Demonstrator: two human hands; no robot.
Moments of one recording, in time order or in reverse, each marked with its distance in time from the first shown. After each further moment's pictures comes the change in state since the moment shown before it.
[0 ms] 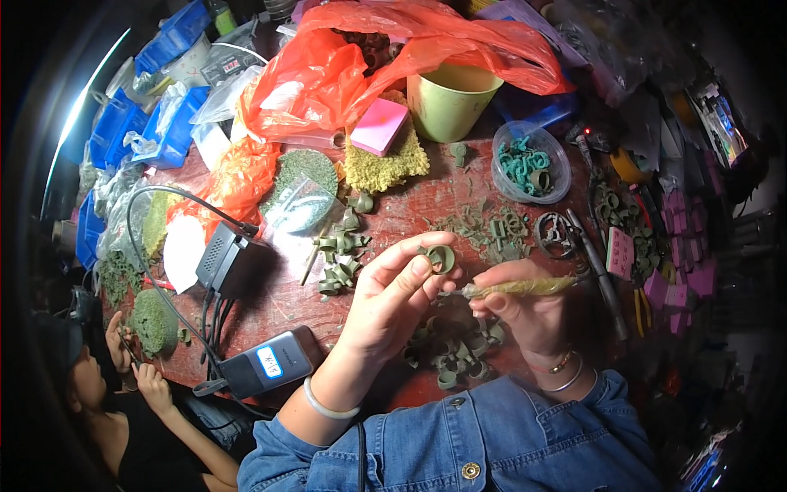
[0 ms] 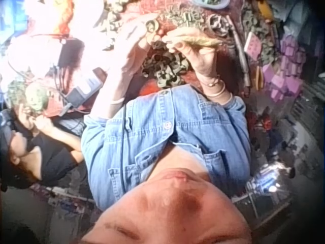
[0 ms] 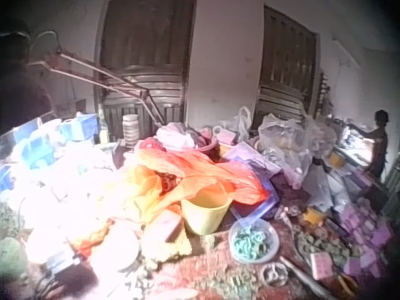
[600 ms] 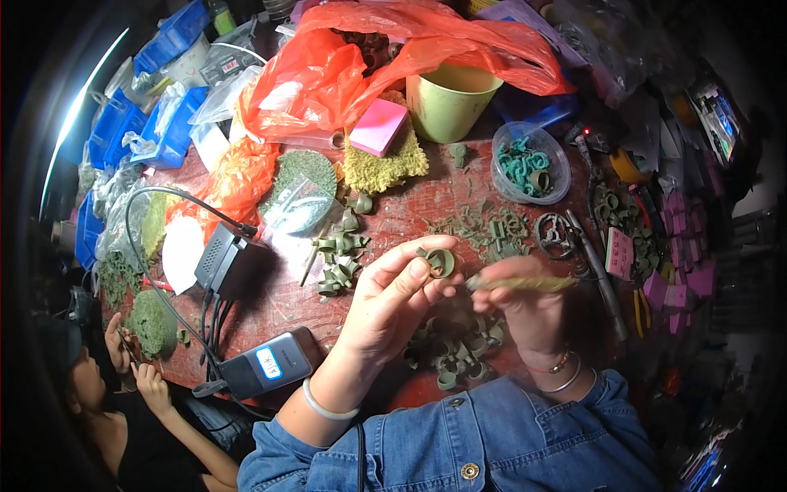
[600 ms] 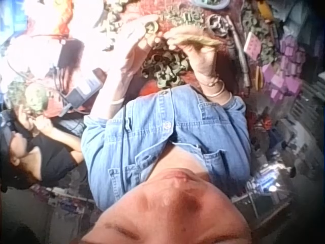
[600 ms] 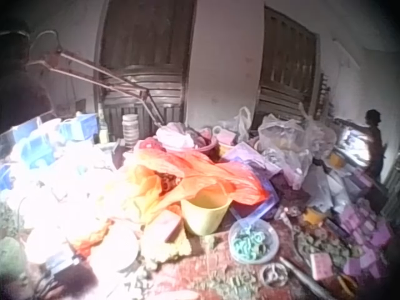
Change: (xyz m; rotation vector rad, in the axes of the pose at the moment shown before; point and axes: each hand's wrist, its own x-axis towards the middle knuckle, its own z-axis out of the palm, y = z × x) left_hand -0.001 -0.001 -0.005 -0.130 -0.085 -0.012; right_hand 0.001 0.010 0.002 0.182 0.051 -0.073
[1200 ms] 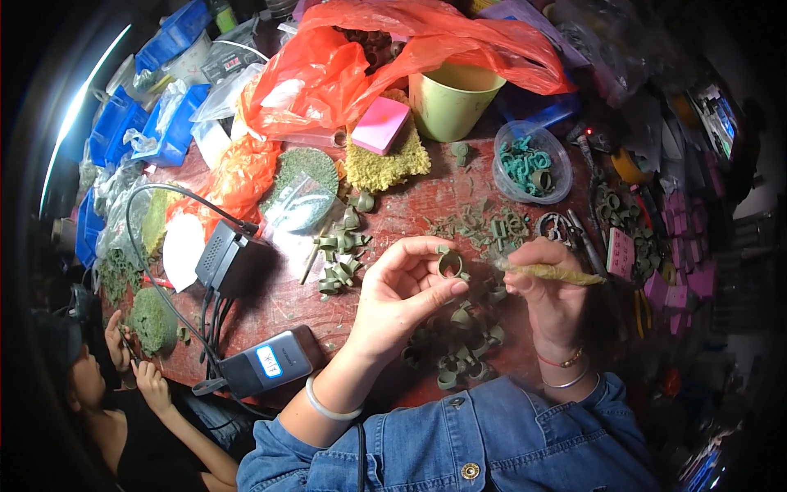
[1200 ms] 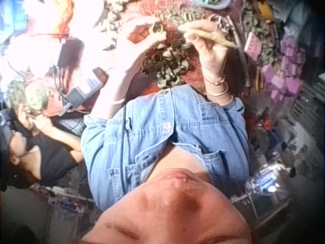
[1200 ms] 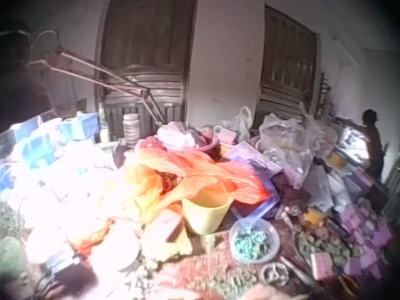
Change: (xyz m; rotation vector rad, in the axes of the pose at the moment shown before) left_hand 0.003 -0.005 0.008 0.367 0.140 0.076; right_hand 0.007 -0.016 -0.012 -0.287 0.111 -0.092
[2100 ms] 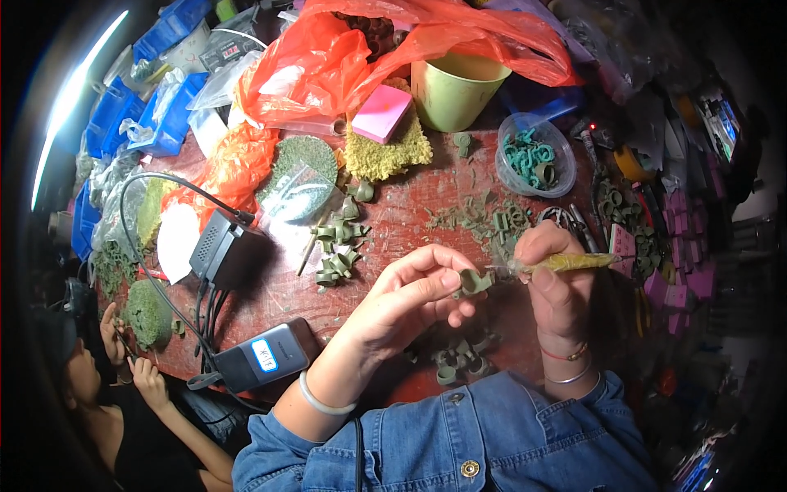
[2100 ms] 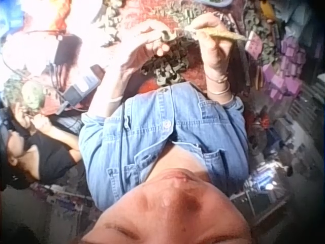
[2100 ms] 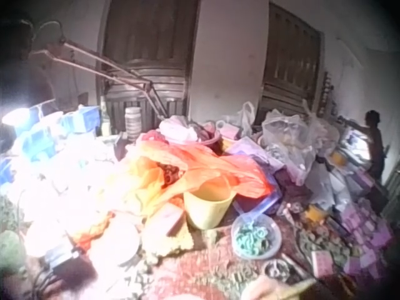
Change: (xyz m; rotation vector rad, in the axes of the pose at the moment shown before) left_hand -0.002 0.008 -0.005 -0.234 -0.176 -0.350; right_hand 0.007 -0.001 -0.008 0.040 -0.074 0.035
